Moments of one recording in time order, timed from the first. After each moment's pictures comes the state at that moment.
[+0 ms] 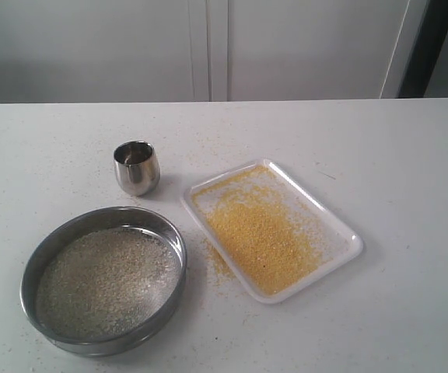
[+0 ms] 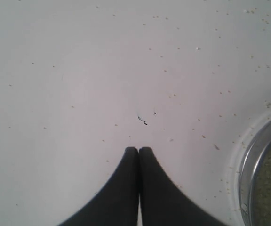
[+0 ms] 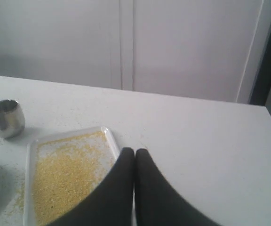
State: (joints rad) left arm 0.01 1.41 -1.05 0.08 0.88 -0.11; right arm 0.13 0.16 -0.42 0.18 0.50 -0.14
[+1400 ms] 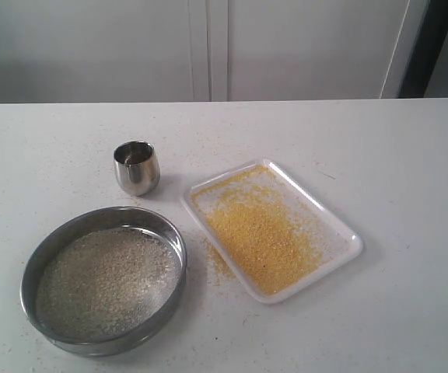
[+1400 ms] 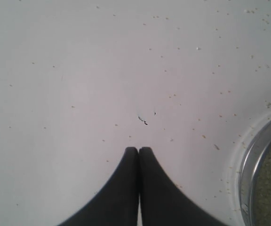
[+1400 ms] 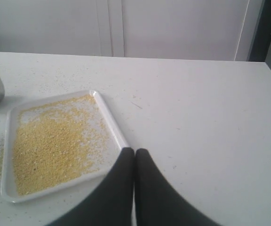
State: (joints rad) left arm 0.01 1.41 -1.05 0.08 0.88 -0.11; right arm 0.14 0.08 -0.13 0.11 0.36 -0.03
